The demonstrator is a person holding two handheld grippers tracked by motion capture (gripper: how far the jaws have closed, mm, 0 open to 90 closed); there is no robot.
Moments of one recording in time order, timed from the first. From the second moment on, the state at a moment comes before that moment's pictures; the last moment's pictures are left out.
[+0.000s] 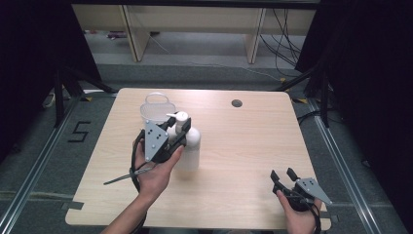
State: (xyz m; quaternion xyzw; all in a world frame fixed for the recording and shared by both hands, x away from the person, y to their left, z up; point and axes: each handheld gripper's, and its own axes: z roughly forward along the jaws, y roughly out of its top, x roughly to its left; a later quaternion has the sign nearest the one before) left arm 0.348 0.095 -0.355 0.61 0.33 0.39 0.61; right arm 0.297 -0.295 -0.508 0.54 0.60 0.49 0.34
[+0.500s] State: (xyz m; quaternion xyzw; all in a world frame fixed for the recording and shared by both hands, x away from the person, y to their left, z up) left arm 0.350 0.111 -0.353 0.60 0.34 0.40 0.60; right arm 0.297 -0.296 -0.507 0.54 0.60 0.48 0.35
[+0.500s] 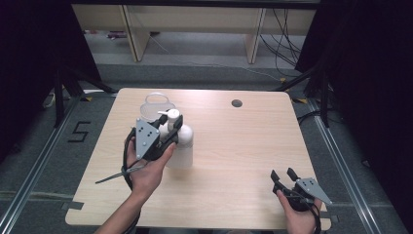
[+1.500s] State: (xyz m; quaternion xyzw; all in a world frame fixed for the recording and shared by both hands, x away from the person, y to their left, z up) left arm 0.363 0.137 -0.348 0.59 0.35 0.42 0.60; right arm 0.299 -0.295 -0.508 0.54 0.60 0.48 0.34
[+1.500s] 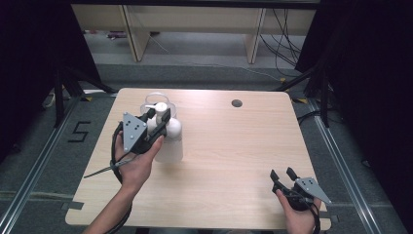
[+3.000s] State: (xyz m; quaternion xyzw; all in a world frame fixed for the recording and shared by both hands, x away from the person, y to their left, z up) left arm 0.389 0.165 -0.340 0.57 0.36 0.44 0.59; right arm 0.300 -0.292 -0.509 0.53 0.60 0.49 0.34
